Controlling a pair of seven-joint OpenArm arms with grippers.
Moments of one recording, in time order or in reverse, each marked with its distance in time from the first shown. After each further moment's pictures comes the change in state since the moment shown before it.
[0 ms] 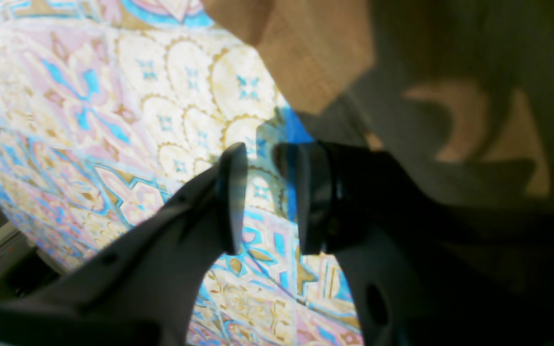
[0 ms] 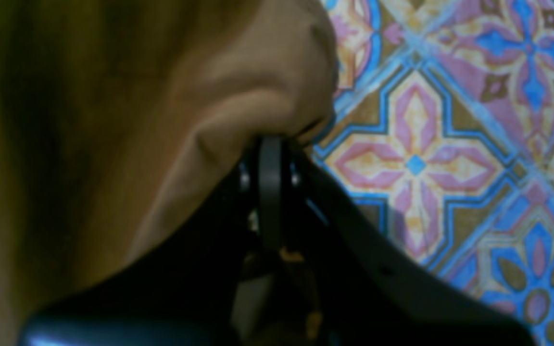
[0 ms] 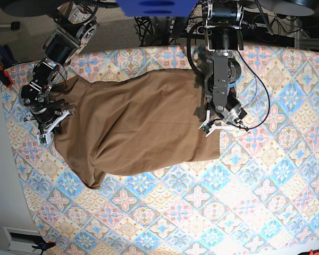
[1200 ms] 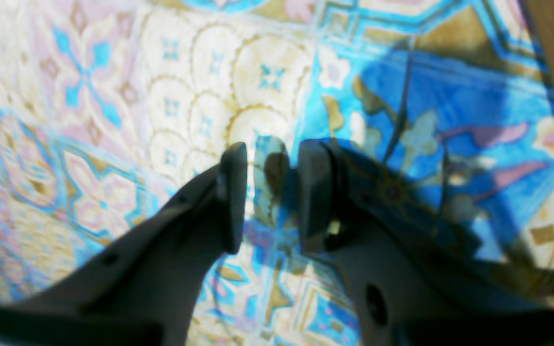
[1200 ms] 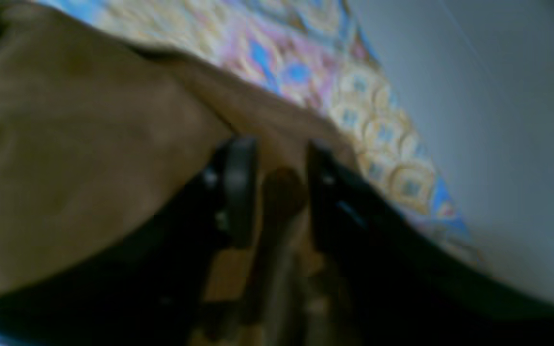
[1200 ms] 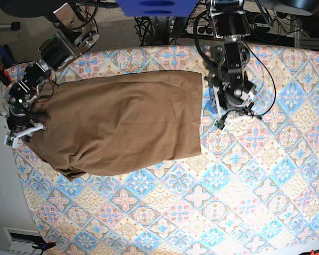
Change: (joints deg) left arm 6.1 -0.7 -6.9 10.1 -6.5 0.2 -7.9; right arm 2.6 -0.4 9.3 7.8 0.3 -15.7 -0.3
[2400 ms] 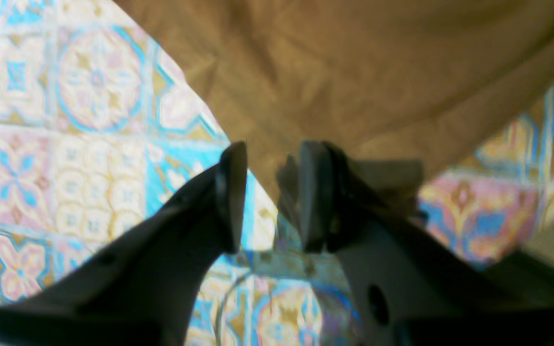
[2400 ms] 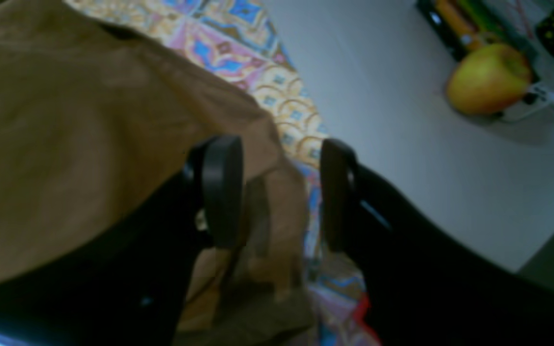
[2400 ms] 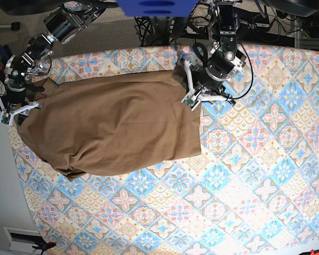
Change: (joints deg) left arm 14.1 3.0 11.0 22.6 -15.6 -1.6 0.7; right arm -12.4 -3.0 0.6 12.9 -0.2 -0.3 8.0
